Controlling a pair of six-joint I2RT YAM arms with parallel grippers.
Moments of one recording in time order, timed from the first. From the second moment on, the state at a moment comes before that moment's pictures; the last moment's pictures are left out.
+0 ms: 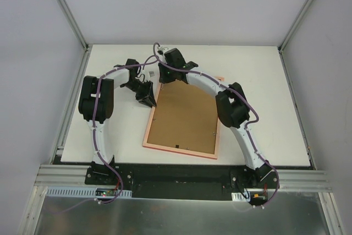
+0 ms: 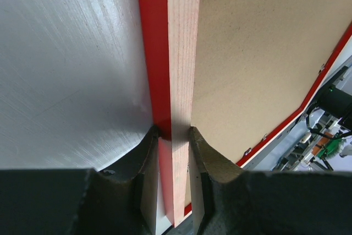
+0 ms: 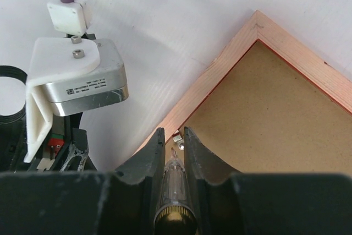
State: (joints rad) left arm -0.17 2.08 1.42 -0.78 0.72 -0.12; right arm 0.70 2.37 2.05 -0.42 -0.12 0.27
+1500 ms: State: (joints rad) left arm -0.17 2.07 1.39 -0.71 0.73 -0.15; right arm 0.75 2.40 2.09 -0.41 0.06 0.14
